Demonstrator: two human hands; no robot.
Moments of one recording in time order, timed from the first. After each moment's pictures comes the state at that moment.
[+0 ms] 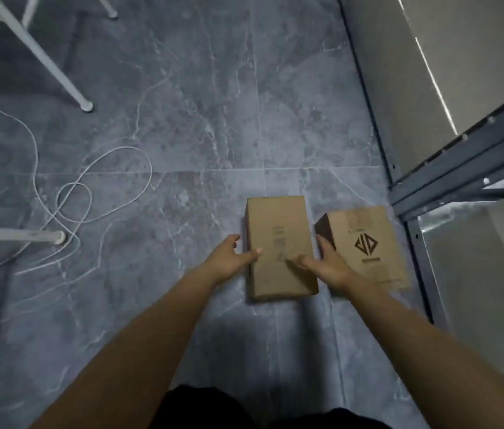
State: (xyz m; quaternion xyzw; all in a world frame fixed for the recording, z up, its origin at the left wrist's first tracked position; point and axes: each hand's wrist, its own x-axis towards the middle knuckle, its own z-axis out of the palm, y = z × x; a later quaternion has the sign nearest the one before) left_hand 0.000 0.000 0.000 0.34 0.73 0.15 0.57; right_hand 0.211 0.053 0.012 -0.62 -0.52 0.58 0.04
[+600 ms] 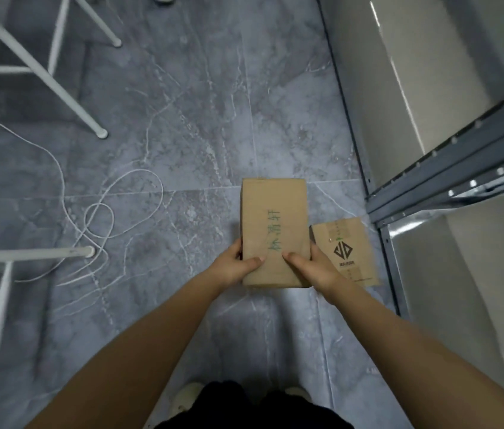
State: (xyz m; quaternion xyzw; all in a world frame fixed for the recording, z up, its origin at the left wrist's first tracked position) left_hand 0.003 -0.005 0.129 0.30 0.67 0.22 0.65; right_hand 0.187 0.042 0.124 -0.64 -0.42 0.63 0.08
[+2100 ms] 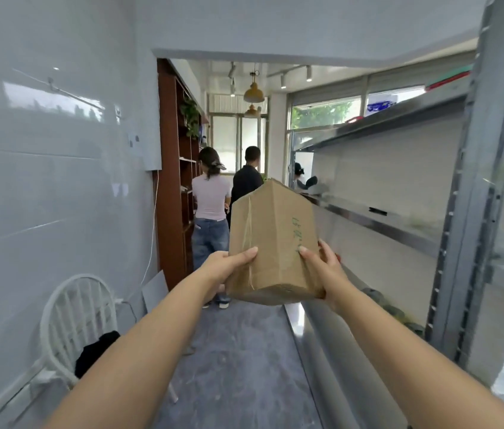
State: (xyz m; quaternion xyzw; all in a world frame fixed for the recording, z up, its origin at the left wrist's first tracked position) left_hand -0.063 0.028 1.031 0.46 0.59 0.53 0.41; right_hand 0.142 0.093 1.013 -0.33 -0.59 0.54 0.51
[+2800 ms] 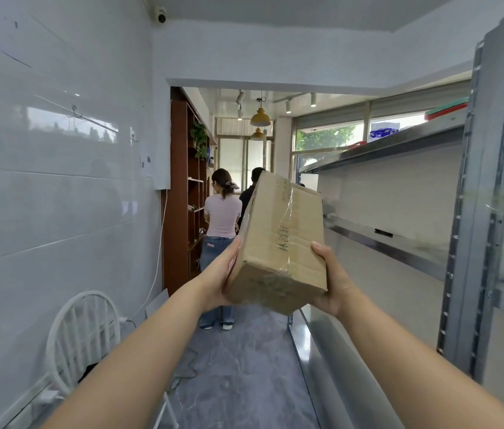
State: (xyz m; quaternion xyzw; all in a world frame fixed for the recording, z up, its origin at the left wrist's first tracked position) left_hand -0.070 -0.008 1.068 0.46 0.46 0.53 0.54; right_hand 0.130 0.077 1.053 -0.14 -0.52 0.74 0.40
